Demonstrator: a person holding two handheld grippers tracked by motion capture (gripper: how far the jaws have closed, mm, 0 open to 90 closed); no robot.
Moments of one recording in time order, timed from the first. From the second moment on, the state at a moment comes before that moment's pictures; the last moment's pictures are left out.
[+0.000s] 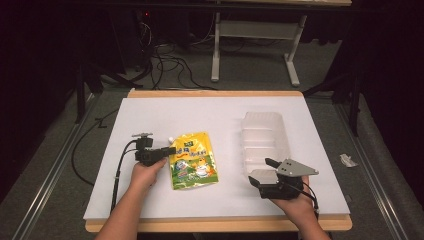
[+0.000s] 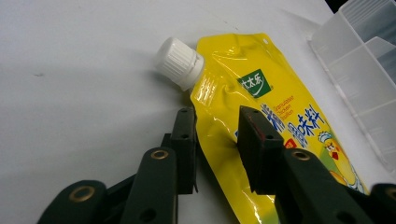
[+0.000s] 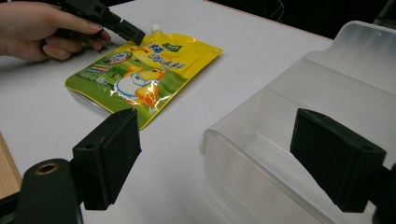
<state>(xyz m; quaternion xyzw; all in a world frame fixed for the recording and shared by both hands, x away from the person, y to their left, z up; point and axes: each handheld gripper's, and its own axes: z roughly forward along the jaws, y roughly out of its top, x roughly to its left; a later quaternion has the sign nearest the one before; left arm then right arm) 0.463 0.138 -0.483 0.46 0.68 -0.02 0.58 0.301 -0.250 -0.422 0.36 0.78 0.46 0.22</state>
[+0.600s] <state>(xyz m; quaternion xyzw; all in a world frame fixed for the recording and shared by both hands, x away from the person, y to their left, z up) 0.444 0.125 -0.469 0.48 0.61 0.04 0.63 0.302 -0.252 -0.422 0.36 0.78 0.47 0.22</state>
